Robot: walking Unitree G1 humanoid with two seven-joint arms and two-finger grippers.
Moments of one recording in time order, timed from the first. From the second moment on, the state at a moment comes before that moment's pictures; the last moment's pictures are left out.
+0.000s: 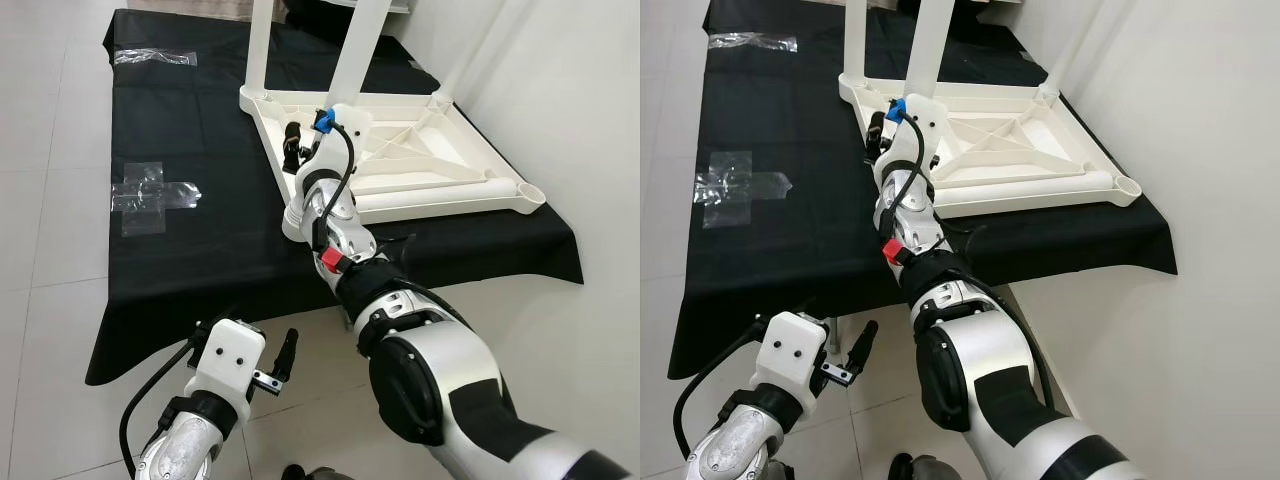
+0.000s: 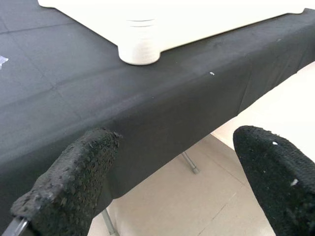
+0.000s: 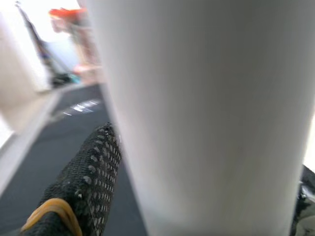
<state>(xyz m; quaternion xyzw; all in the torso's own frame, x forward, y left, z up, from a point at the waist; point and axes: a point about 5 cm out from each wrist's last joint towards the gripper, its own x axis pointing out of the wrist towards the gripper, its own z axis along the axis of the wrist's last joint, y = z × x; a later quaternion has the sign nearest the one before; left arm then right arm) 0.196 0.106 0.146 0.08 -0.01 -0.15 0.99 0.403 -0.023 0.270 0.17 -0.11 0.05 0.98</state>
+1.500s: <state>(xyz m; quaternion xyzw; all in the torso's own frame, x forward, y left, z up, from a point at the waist) 0.197 0.106 0.143 0.08 0.00 -0.15 0.99 0.408 -0.020 0.276 0.13 -0.08 0.06 0.99</state>
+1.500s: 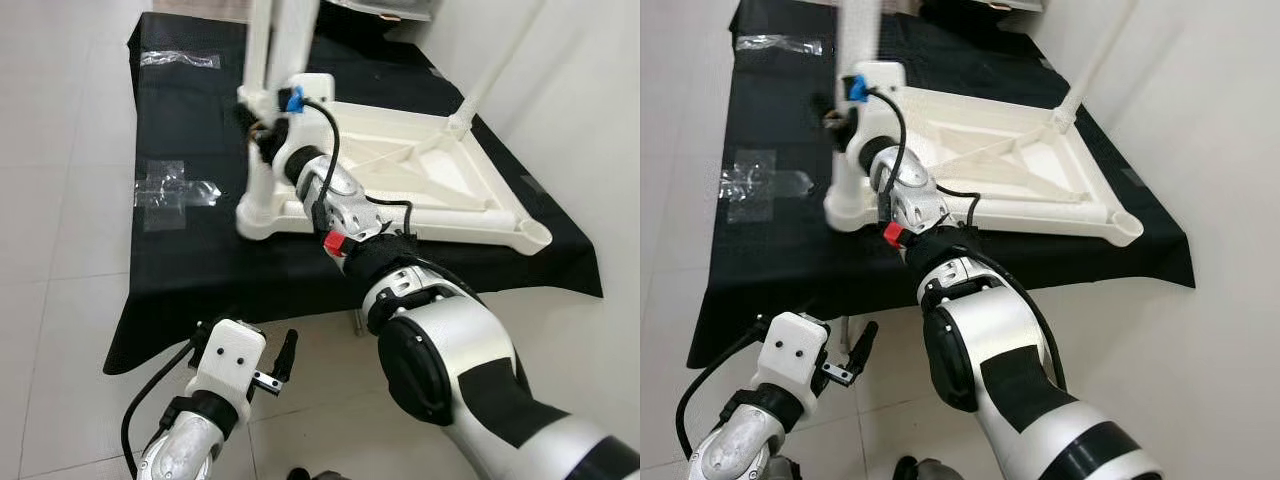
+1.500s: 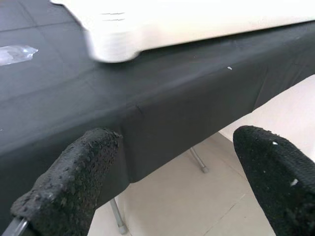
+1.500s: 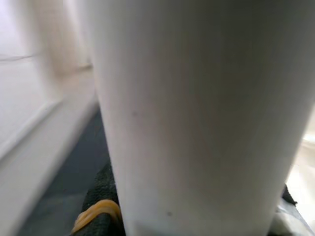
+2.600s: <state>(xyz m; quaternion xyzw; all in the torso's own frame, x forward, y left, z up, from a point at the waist) 0.198 0.106 0.143 0.08 -0.01 -0.15 0.99 0.391 -0.042 0.277 0.05 -0.10 0.55 0.83</state>
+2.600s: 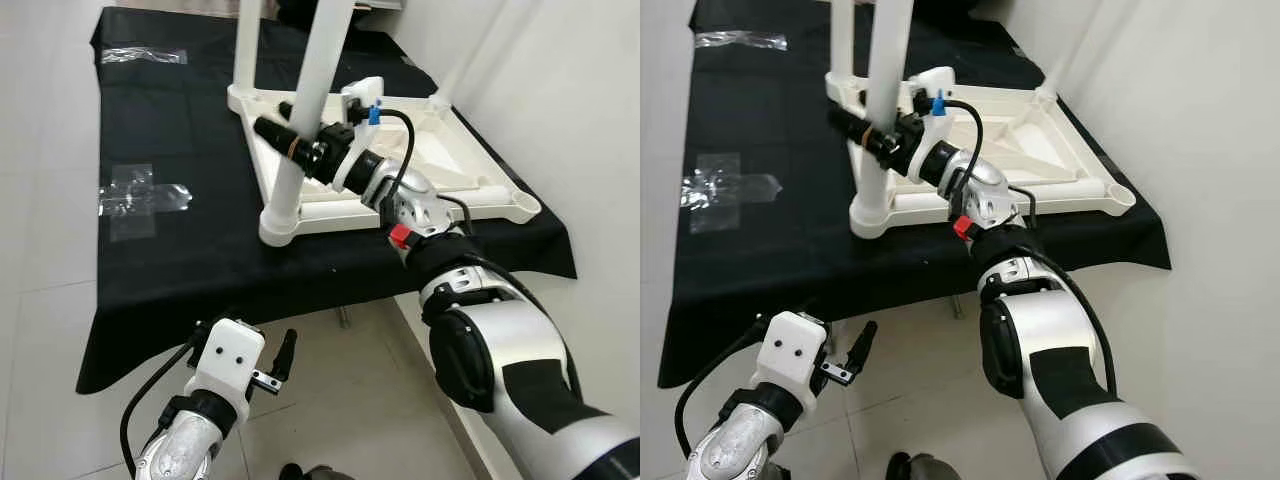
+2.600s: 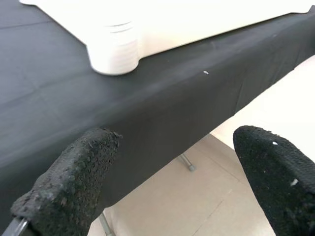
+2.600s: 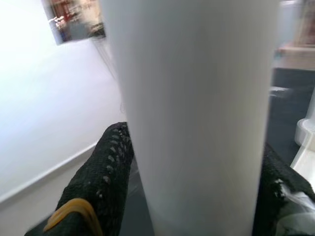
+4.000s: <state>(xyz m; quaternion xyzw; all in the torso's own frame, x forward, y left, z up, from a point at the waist) 0.199 0.105 0.142 0.08 0.00 -0.15 0.99 0.393 -0.010 0.278 0.20 -0.13 0.11 0.97</state>
